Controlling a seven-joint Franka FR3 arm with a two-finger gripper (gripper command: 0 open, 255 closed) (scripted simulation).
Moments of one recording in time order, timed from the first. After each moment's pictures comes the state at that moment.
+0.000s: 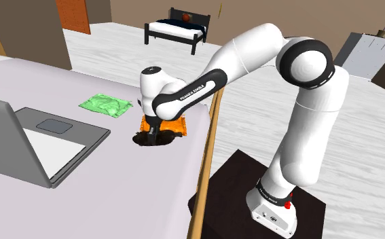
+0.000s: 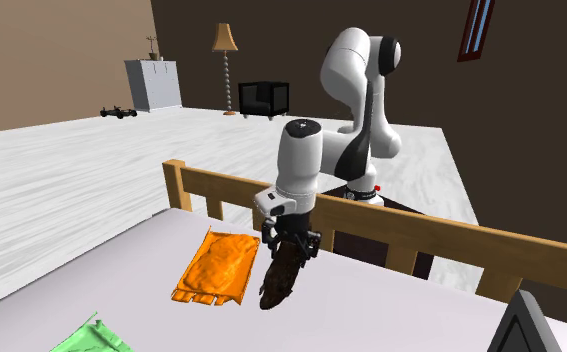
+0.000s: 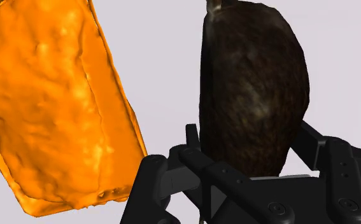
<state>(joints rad) 0.21 0.21 0.19 -2.12 -0.19 2.28 -0.10</state>
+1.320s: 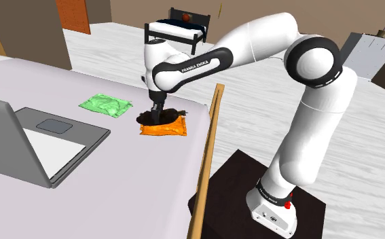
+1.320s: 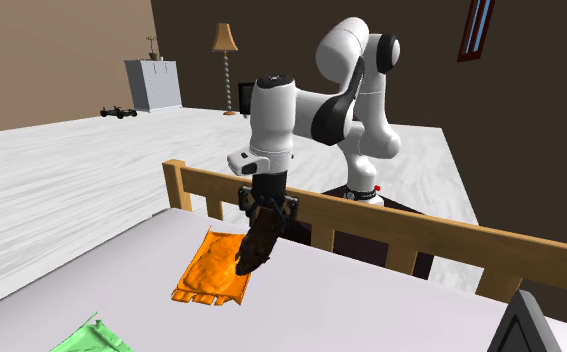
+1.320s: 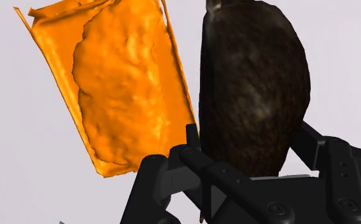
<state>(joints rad) 0.16 0.15 0.16 -1.97 -0.15 2.08 -0.24</state>
